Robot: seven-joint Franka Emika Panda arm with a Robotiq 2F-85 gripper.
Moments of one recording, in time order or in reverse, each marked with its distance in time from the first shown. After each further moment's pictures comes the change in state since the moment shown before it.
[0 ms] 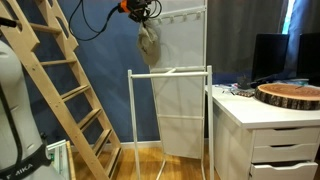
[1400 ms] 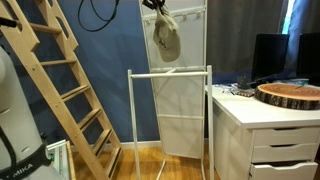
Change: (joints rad) arm -0.171 -0.130 -0.056 -0.007 -0.235 -0.213 0.084
